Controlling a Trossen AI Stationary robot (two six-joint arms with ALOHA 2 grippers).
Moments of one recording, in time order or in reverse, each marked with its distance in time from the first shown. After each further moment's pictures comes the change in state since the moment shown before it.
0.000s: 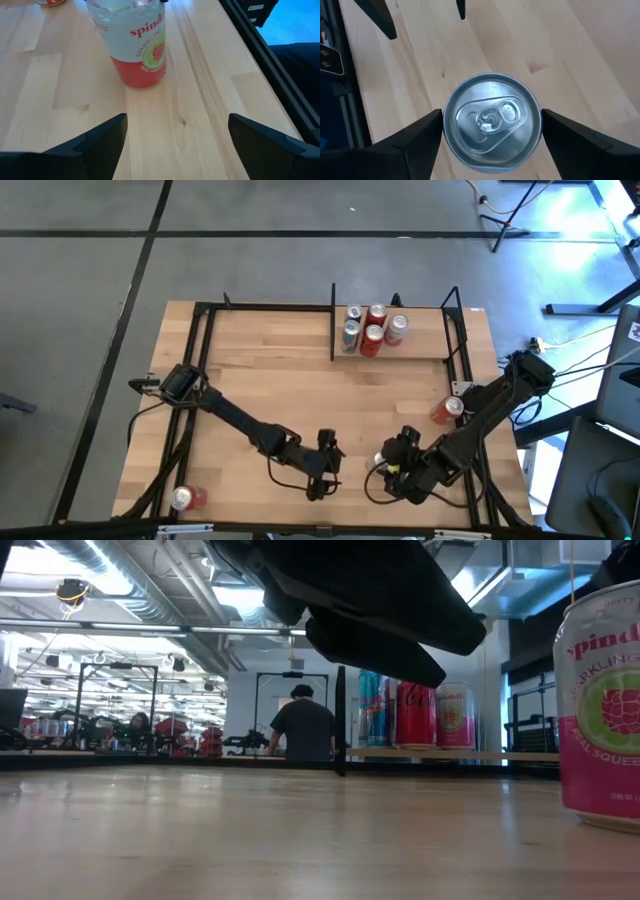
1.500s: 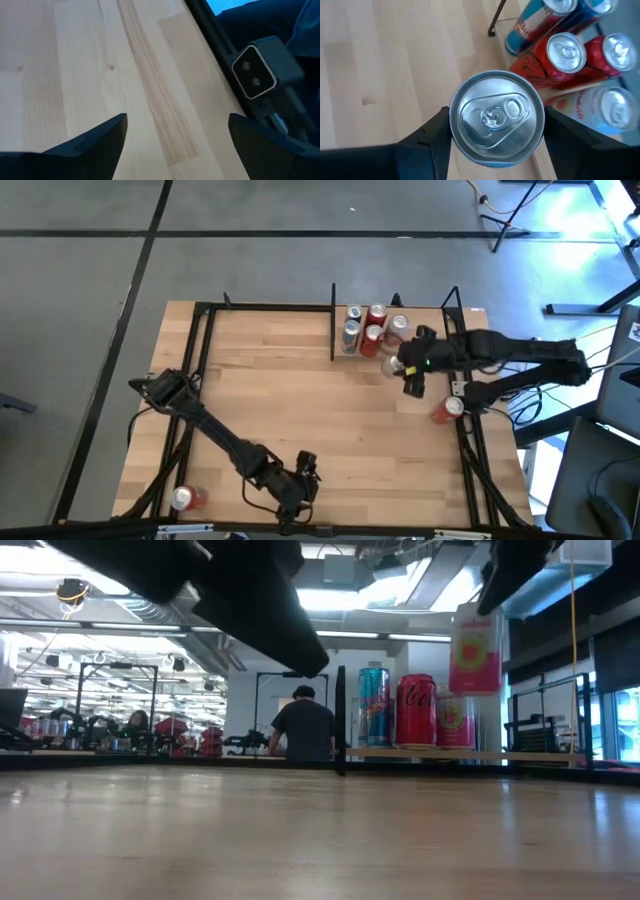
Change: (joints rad) left arm -0.173 -0.054 0.000 -0.227 0.009 -0.044; right arm -0.778 -0.479 0.068 -0.339 -0.140 -1.010
